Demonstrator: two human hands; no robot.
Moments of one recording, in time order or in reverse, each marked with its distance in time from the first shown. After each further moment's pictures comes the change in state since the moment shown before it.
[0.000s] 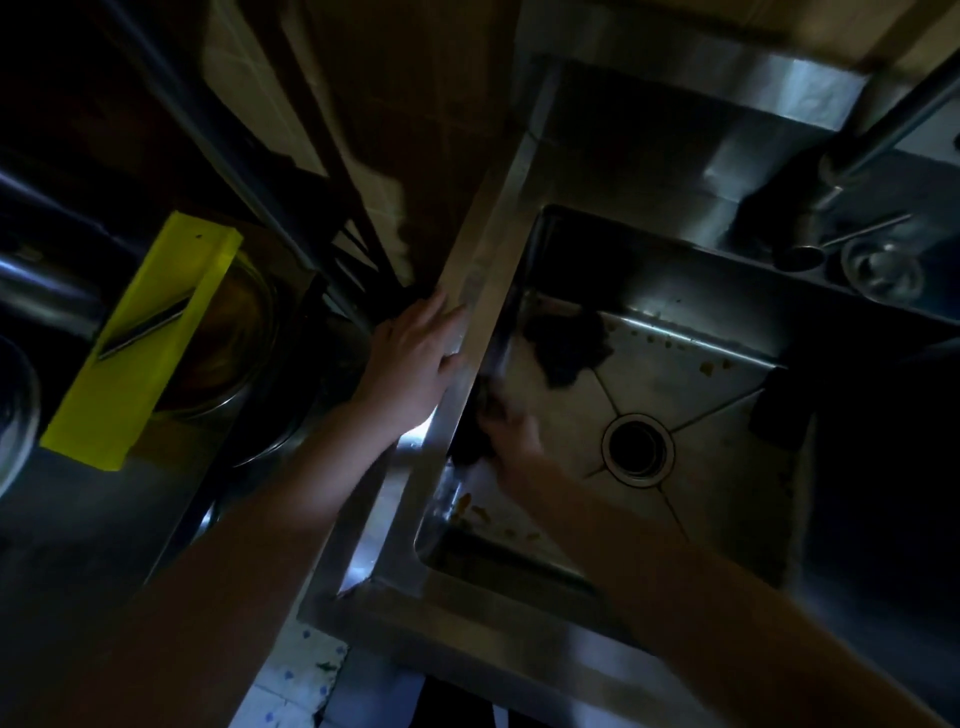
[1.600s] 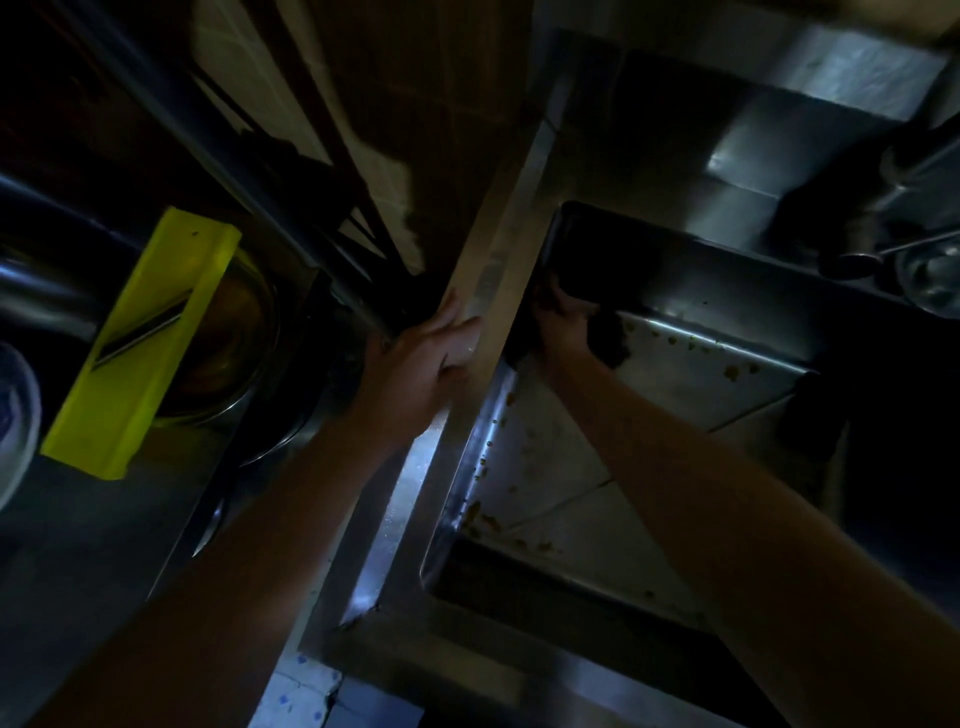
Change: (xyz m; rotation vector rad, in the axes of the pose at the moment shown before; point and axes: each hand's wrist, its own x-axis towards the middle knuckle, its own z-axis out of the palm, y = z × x) left_hand 0.009 -0.012 0.001 -0.160 -0.099 -0.101; right_hand 0.102 -0.095 -0.010 -0.065 0.000 -0.204
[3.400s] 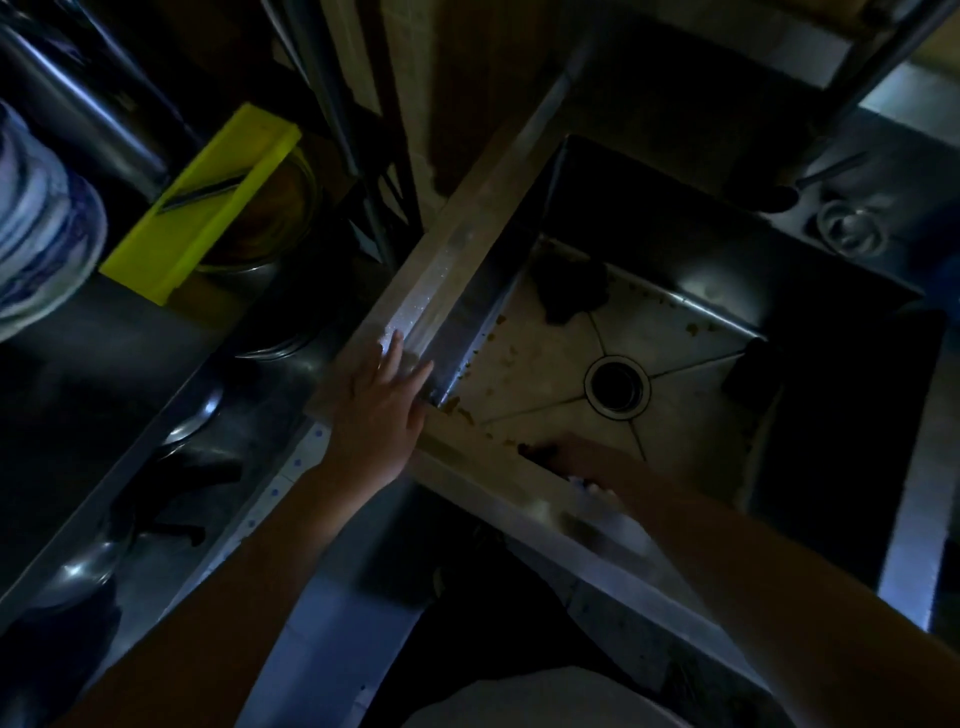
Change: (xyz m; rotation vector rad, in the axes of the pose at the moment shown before) left_hand -0.215 0.031 0.082 0.168 0.139 -0.247; right_hand -0.186 0.136 -0.143 -1.192 -0.612 0.125
